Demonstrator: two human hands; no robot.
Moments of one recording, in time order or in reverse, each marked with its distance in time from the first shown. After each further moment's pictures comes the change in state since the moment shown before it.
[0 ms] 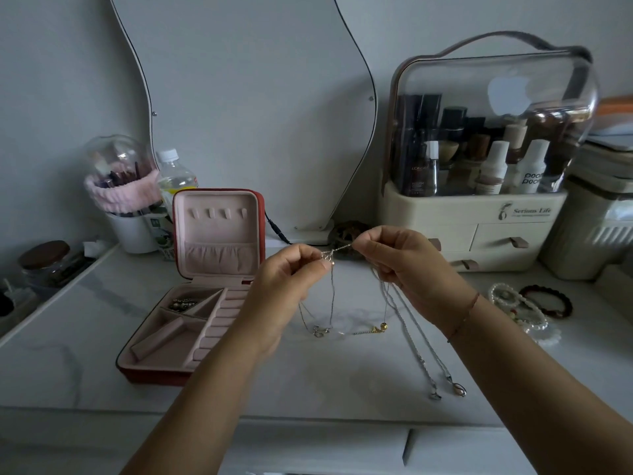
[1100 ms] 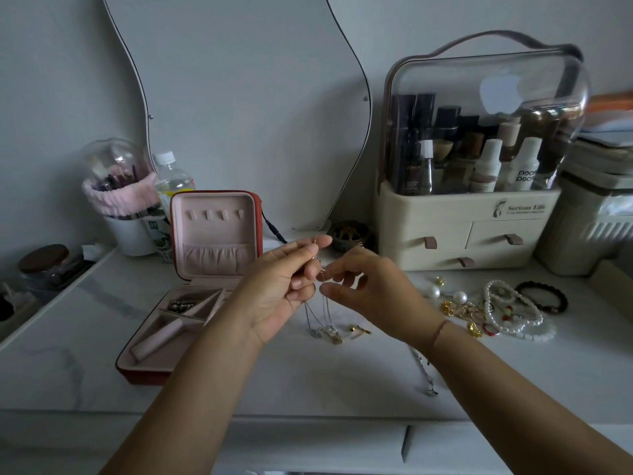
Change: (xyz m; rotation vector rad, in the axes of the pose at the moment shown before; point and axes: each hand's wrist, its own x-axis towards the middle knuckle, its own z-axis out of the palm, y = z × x) left_hand 0.012 0.010 -0.003 -0.418 -0.102 -0.321; right_hand -0.011 0.026 0.021 -0.573 -0.071 -0.300
